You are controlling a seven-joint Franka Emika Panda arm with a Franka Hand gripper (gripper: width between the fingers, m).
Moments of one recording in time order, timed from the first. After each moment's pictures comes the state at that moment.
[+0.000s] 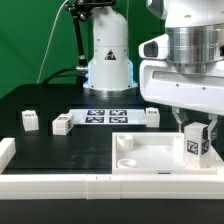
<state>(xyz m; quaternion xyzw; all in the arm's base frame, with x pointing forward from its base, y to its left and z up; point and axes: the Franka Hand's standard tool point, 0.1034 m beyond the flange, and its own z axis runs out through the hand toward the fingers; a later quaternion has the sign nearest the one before) 0.627 0.118 0.078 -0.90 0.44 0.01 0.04</state>
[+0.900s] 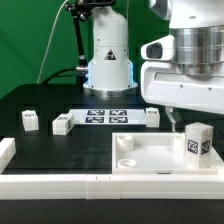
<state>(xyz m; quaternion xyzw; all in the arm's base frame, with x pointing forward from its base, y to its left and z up) 0.625 0.126 0.076 -0.95 0.32 0.01 0.04</state>
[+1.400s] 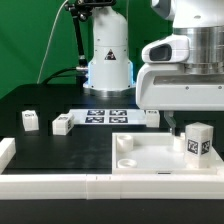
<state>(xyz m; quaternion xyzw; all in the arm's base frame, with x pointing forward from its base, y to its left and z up) 0.626 0.126 0.076 -1.00 0.09 -0.01 0.03</state>
